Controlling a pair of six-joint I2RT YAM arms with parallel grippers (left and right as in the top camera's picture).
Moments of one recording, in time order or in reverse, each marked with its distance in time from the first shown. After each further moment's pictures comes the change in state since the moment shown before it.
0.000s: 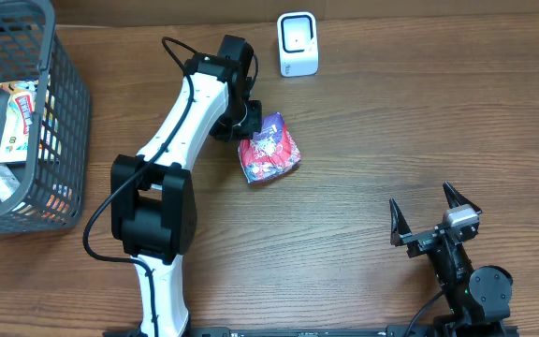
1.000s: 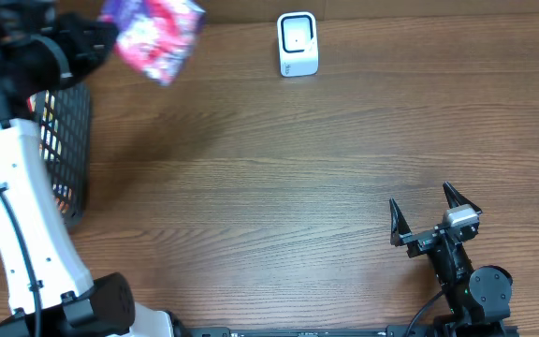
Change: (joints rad) left arm 0.547 -0.459 0.260 0.047 0.557 -0.081; right arm 0.000 0.000 0.000 0.001 0.000 0.000
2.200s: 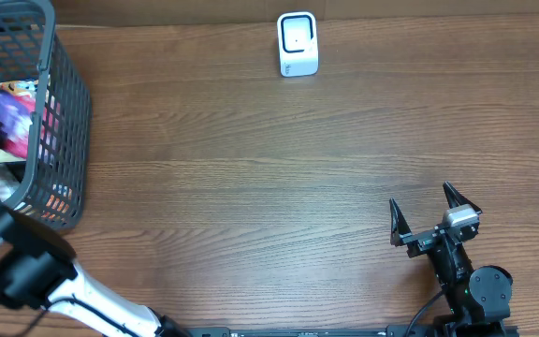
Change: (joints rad) left arm 0.506 0.377 0.000 -0.037 -0.432 0.072; right arm 0.000 0.000 0.000 -0.001 0.000 0.000
